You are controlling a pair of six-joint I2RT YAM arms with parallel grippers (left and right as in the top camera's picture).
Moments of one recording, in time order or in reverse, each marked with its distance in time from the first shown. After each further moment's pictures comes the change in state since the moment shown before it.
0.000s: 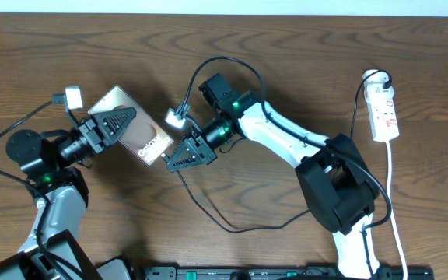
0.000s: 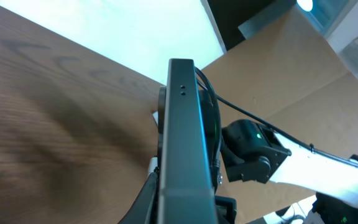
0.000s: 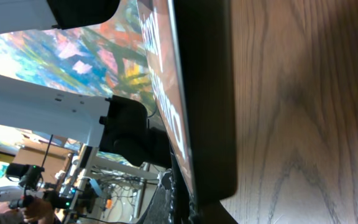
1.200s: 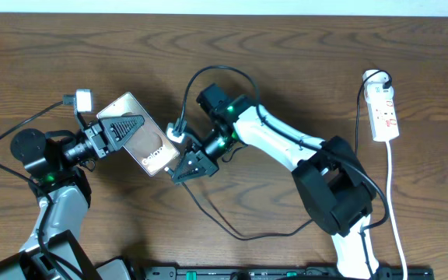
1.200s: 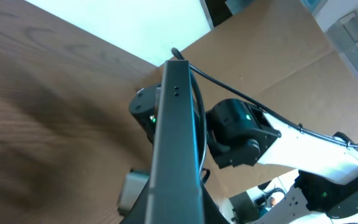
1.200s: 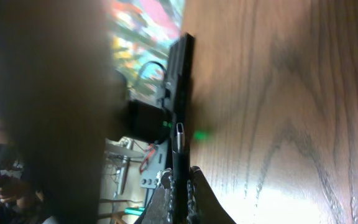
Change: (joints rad) left arm -0.019 0.000 -0.006 0.001 0.082 -0.013; right arm 0.026 0.001 0.000 -0.191 0.108 -0.209
